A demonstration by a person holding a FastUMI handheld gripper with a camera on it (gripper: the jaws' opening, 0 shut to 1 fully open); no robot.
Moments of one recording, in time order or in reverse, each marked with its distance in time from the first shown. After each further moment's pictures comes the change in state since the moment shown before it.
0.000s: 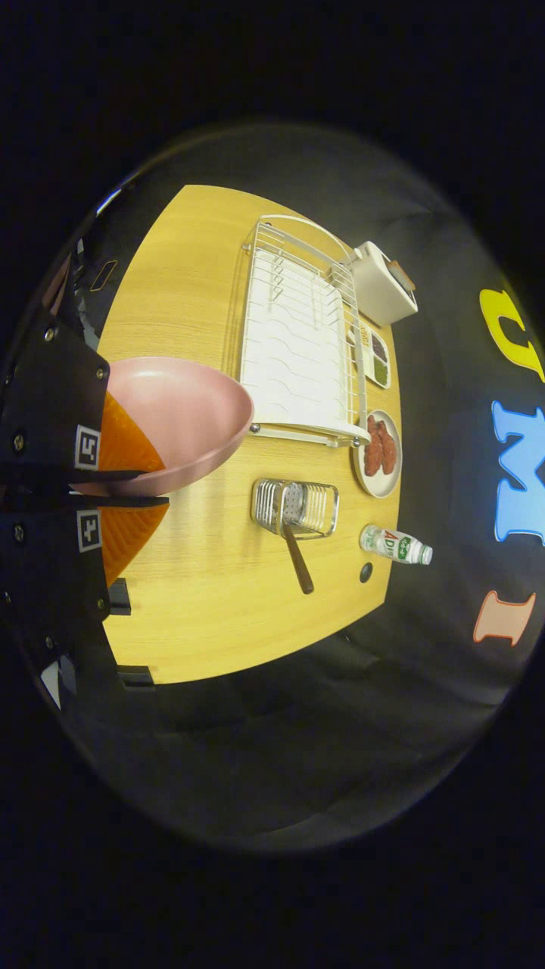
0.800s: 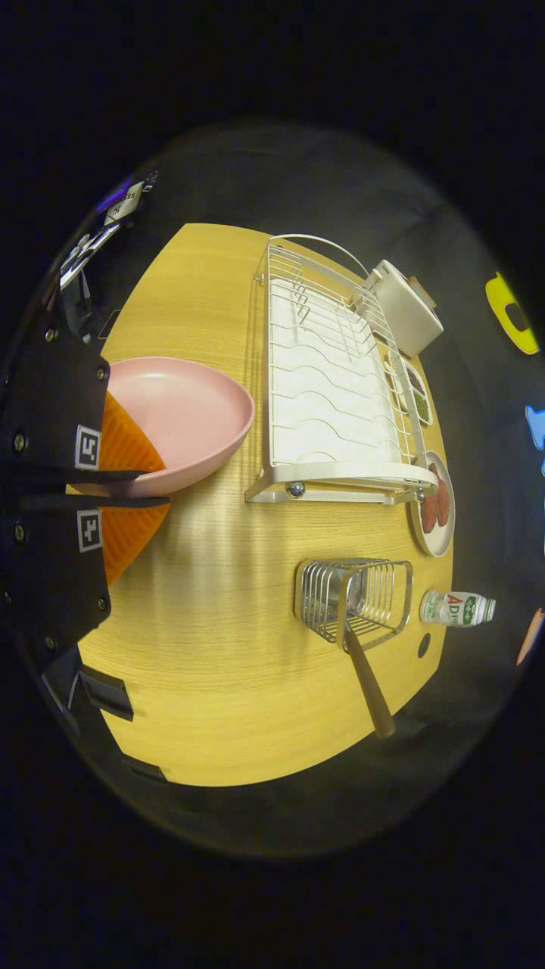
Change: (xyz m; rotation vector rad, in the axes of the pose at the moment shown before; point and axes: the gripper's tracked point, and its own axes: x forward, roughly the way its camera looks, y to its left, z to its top) arm 0.085 0.063 -0.018 0.084 0.126 0.300
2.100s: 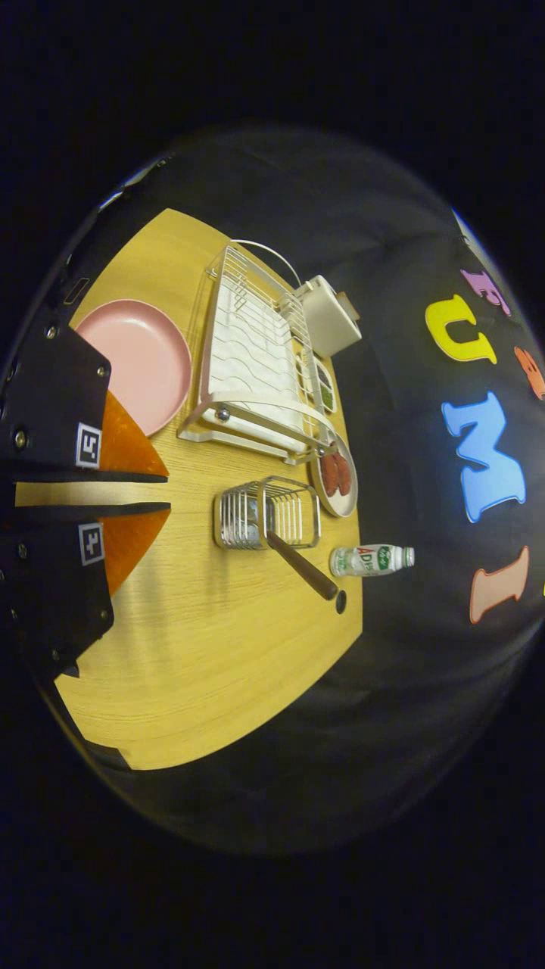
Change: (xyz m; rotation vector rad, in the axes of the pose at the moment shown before) arm -0.051 -0.087 0.042 -0.068 -0.544 -0.045
